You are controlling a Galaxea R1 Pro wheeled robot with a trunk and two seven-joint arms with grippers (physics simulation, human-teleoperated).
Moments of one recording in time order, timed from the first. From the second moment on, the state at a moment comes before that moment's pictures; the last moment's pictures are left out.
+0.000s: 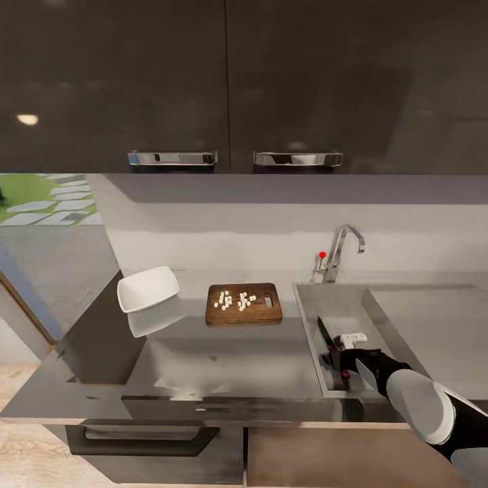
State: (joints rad) left arm -0.38 -0.06 -0.35 0.07 0.24 -0.08 0.14; right arm -0.98 -0.15 -0.55 -0.03 0.66 0.16 0.19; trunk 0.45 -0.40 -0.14
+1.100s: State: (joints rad) left arm -0.38 -0.07 -0.35 0.07 0.24 -0.09 0.14; right arm -0.98 0.04 -0.54 -0.83 0.70 0.71 0.45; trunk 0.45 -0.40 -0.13
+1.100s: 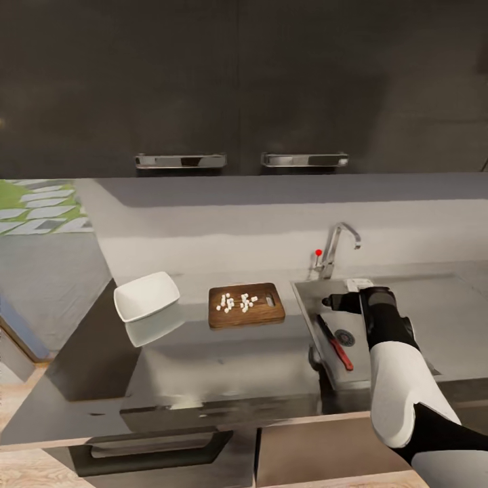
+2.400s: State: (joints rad) left arm -0.38 -0.08 -0.35 0.07 0.24 -0.09 0.14; right arm -0.98 0.13 -0.33 -0.84 0.67 0.66 0.45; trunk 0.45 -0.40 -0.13
